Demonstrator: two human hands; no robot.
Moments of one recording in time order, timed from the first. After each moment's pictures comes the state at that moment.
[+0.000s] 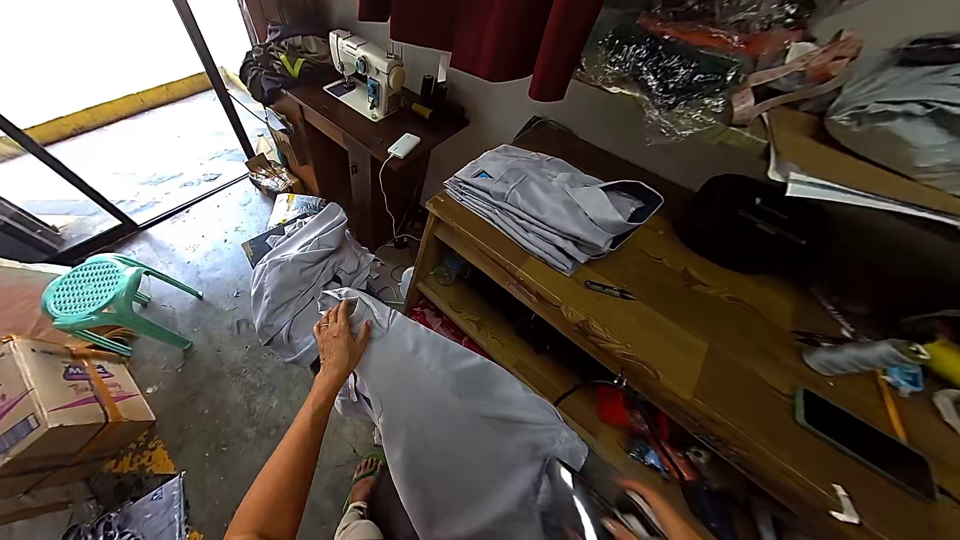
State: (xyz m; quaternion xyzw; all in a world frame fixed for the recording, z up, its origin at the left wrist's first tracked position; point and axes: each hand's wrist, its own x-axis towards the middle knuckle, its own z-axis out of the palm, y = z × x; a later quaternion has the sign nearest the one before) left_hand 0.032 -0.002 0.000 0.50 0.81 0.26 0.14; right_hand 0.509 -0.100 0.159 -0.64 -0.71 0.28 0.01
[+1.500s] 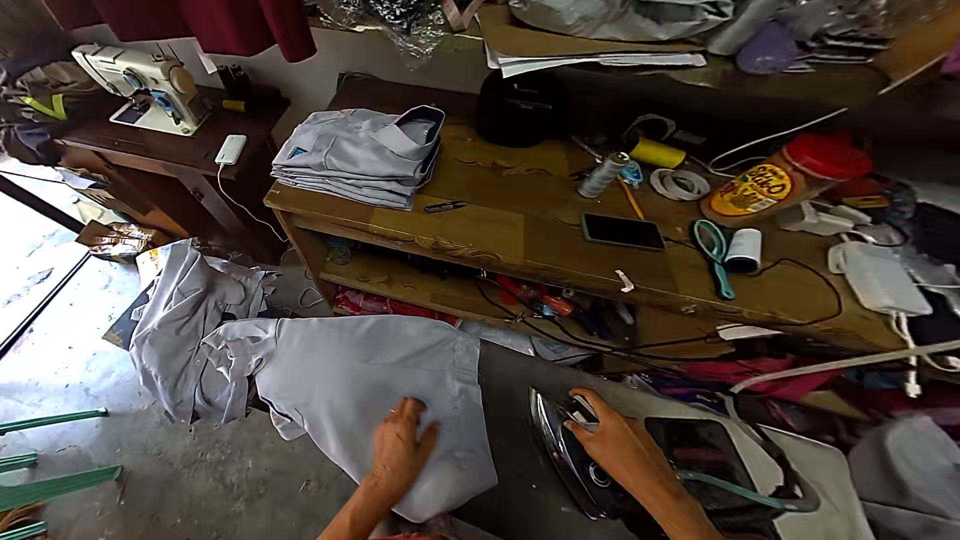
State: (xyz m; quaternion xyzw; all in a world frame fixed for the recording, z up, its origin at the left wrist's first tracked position) left_hand 0.275 -0.120 0.011 0.73 0.54 0.12 0.39; right_hand 0.613 -0.174 0.066 -0.83 -0.51 0.22 0.02
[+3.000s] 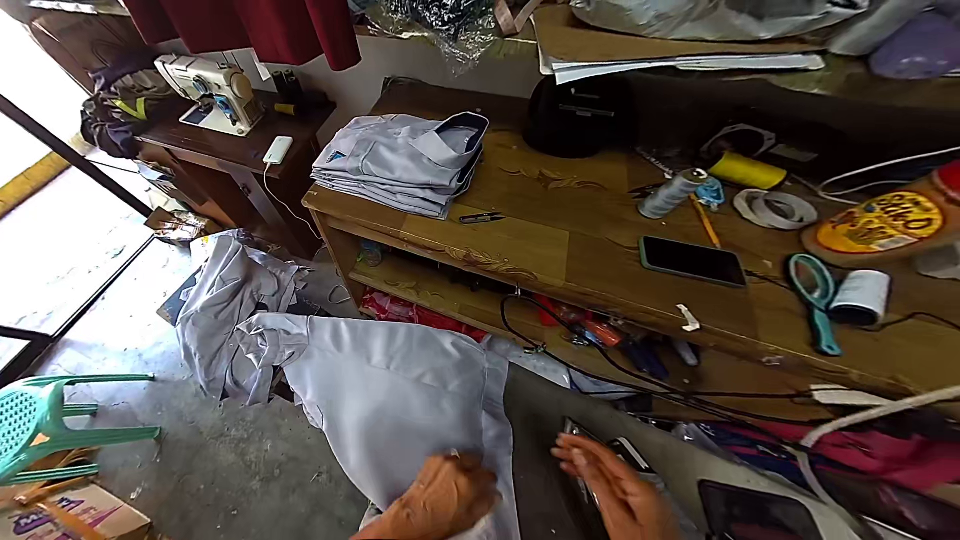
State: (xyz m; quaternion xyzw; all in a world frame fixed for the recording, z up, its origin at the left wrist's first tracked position) left_hand 0.310 -0.146 0.011 0.86 0.34 0.12 0.35; right_hand 0.559 -0.184 0.077 -0.67 -0.51 0.36 0.40
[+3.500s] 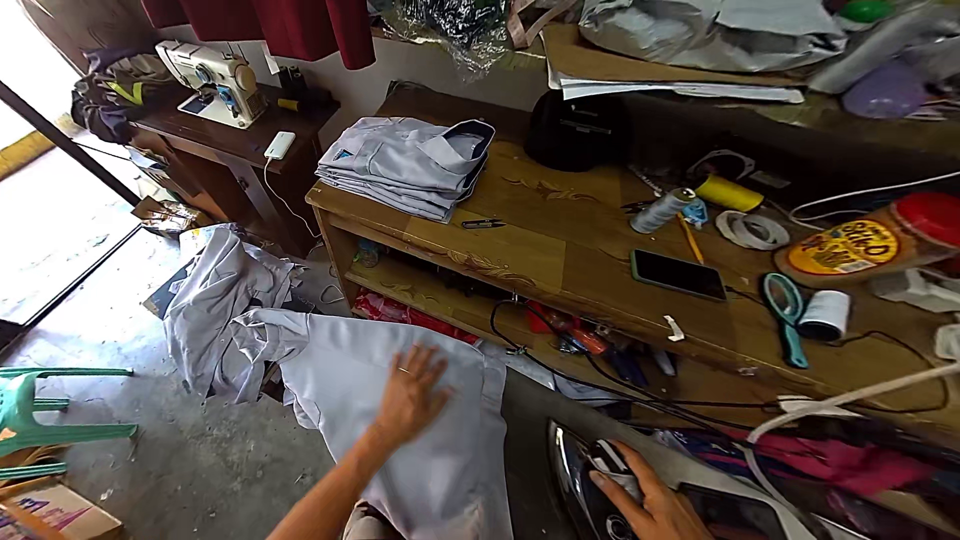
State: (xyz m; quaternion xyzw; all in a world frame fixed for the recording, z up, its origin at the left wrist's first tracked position) left_hand 0.280 -0.042 -0.016 0.82 0.47 0.26 0.19; right_hand 0.622 -0.185 0.092 -0.75 -0.57 0.30 0.11
